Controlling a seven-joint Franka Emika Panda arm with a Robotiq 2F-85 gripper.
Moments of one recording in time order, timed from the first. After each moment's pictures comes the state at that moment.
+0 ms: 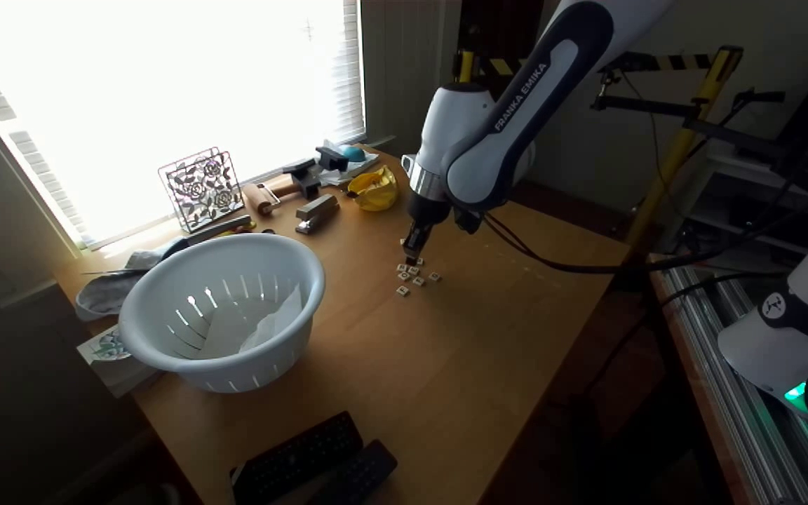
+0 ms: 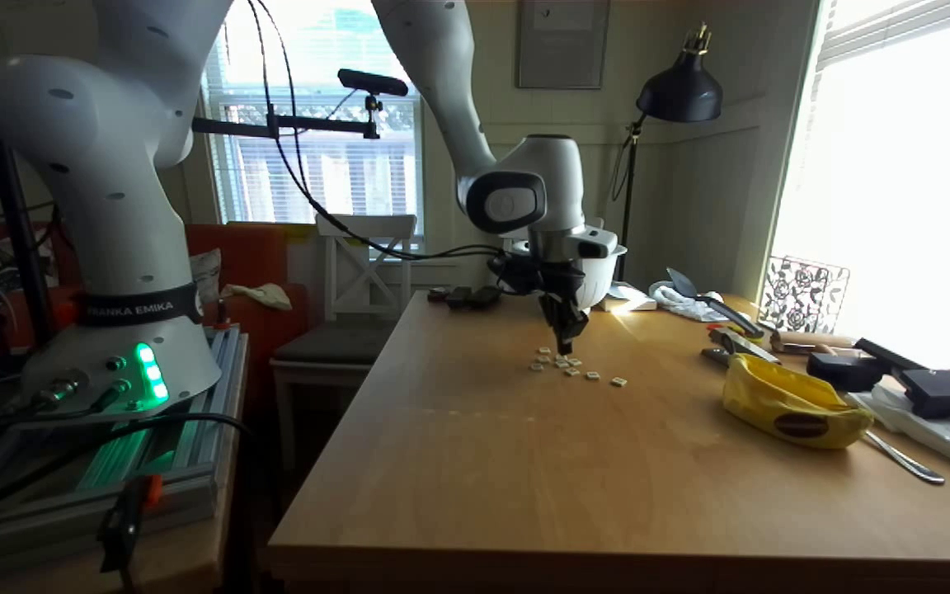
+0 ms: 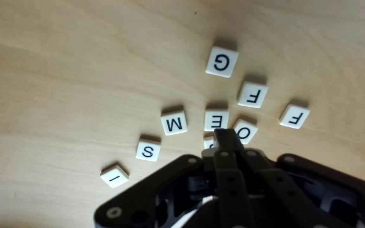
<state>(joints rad) -0.23 0.54 0.06 -2.15 0.11 2.89 -0.17</state>
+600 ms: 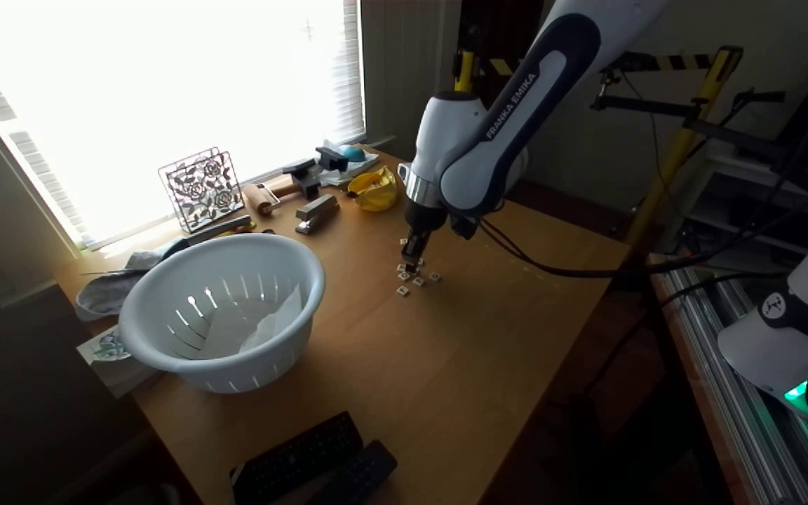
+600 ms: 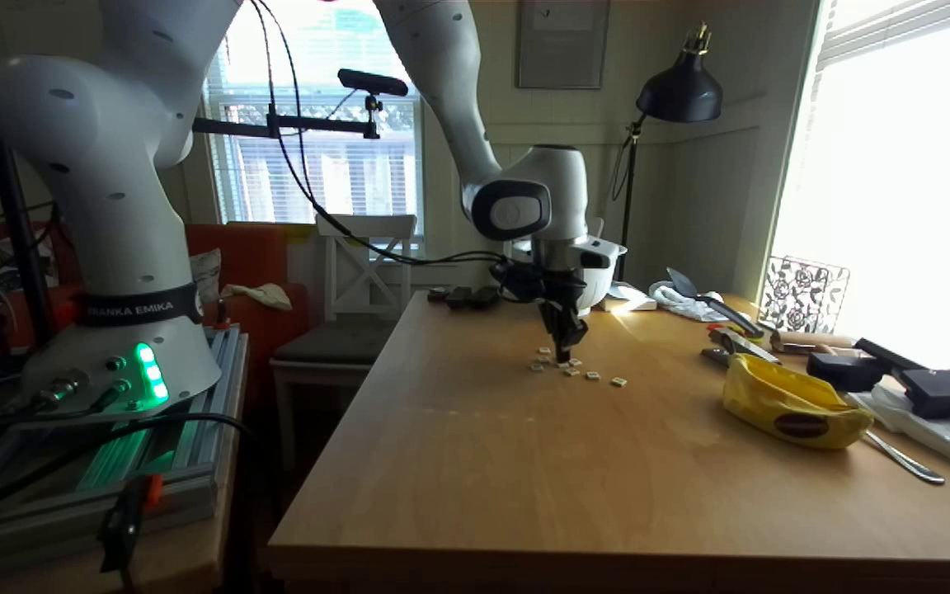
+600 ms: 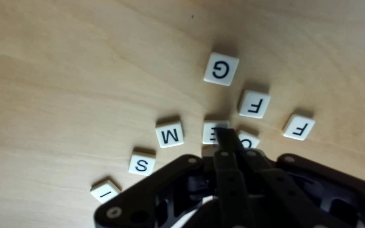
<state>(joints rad) -0.23 0.58 0.06 -2.12 0.11 2.86 -0.17</state>
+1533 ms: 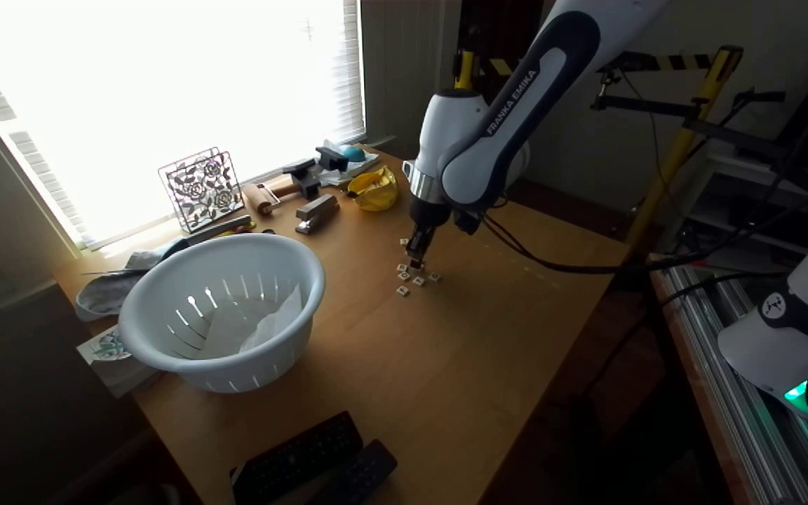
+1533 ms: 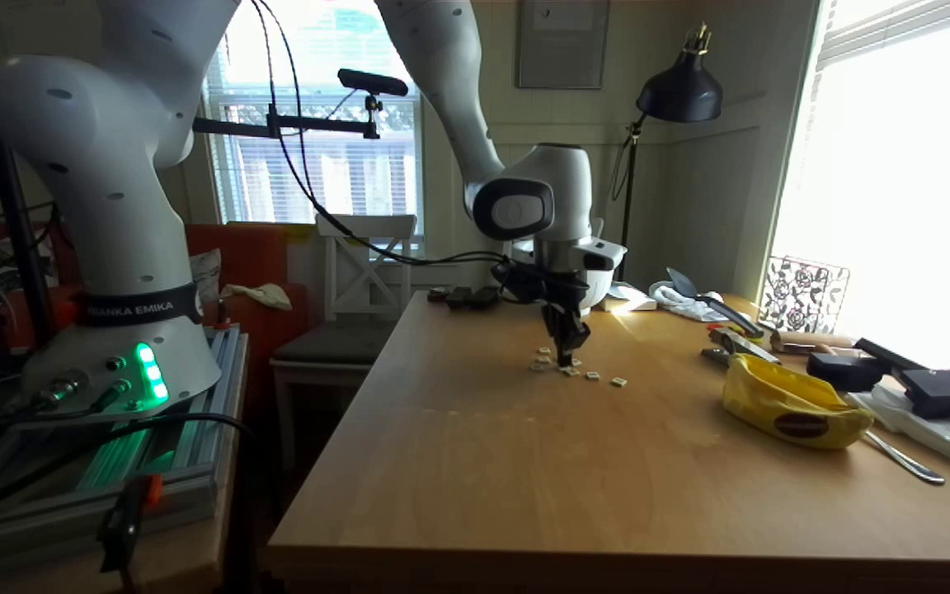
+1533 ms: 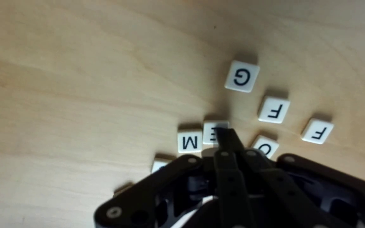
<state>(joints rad) -0.24 0.58 0.05 -2.12 0.11 2.84 -0.17</state>
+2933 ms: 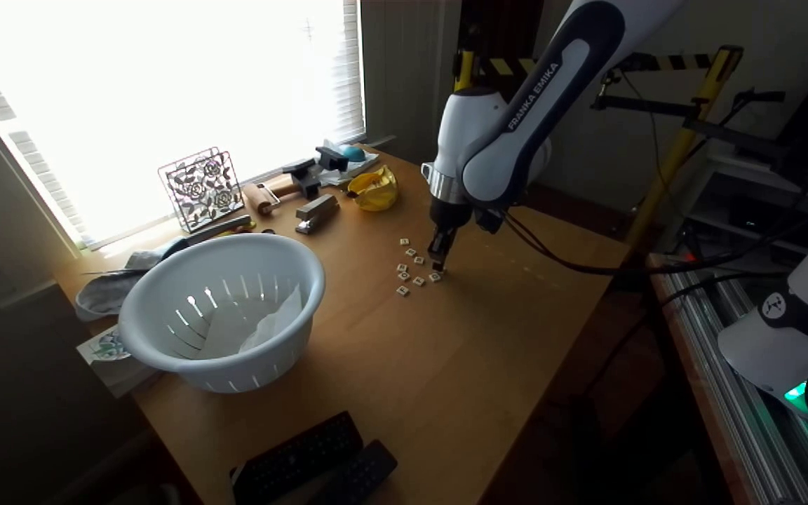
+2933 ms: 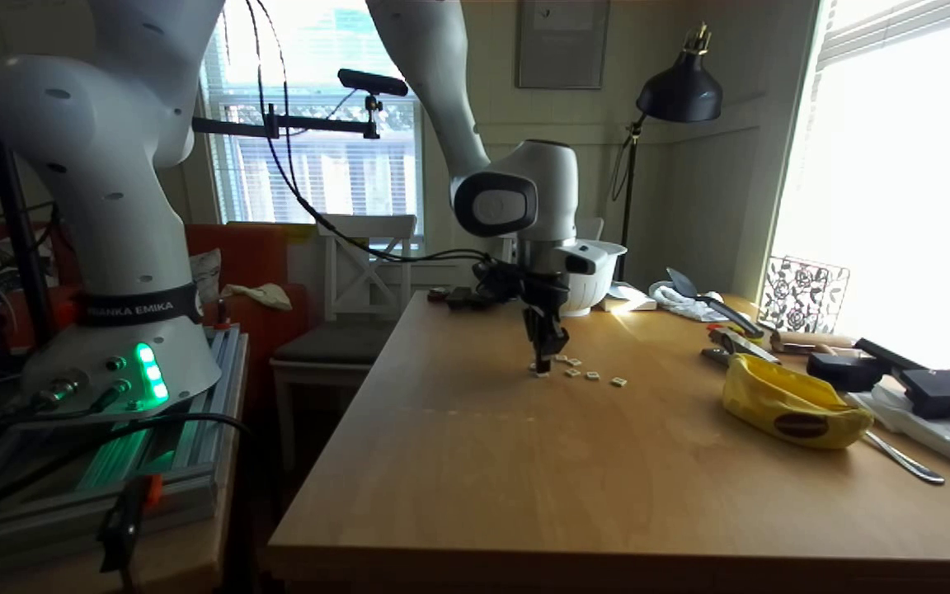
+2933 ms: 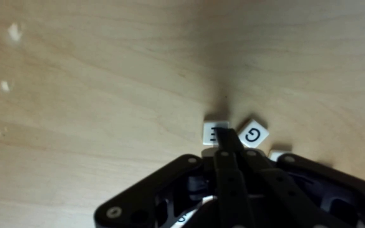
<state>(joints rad) -0.25 0.51 0.03 -2.23 0.12 2.81 -0.16</state>
